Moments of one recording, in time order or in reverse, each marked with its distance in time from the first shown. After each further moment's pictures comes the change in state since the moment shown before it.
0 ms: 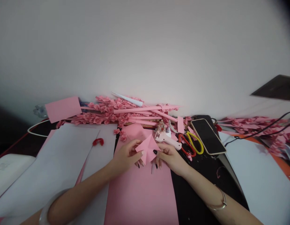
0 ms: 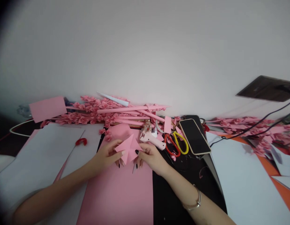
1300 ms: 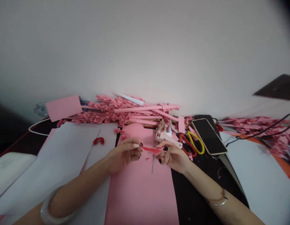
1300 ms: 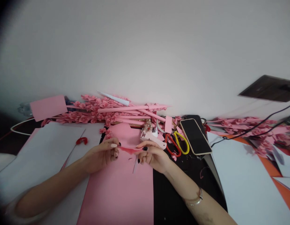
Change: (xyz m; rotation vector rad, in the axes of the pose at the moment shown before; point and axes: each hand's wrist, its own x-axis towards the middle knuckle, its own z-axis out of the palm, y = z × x) left_hand 0.003 -0.006 -0.020 -0.867 -0.168 -0.160; right_hand -0.003 -0.007 -0.011 0.528 -0.037 0.083
